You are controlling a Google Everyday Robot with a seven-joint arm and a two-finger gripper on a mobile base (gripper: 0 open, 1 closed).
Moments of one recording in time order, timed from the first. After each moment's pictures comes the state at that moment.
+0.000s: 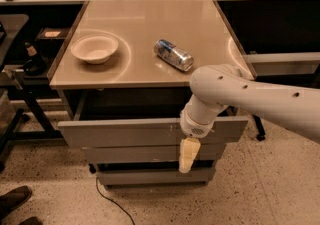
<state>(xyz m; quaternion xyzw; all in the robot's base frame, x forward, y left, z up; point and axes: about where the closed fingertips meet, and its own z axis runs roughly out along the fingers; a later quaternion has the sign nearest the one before) 0.499 -0.081 0.642 -0.67 0.73 0.10 0.08</state>
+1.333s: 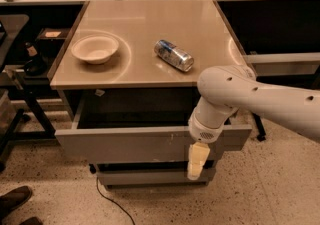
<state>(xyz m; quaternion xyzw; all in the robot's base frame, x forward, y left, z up) 0.476 -0.098 0.646 -0.66 0.75 0.11 0.05</state>
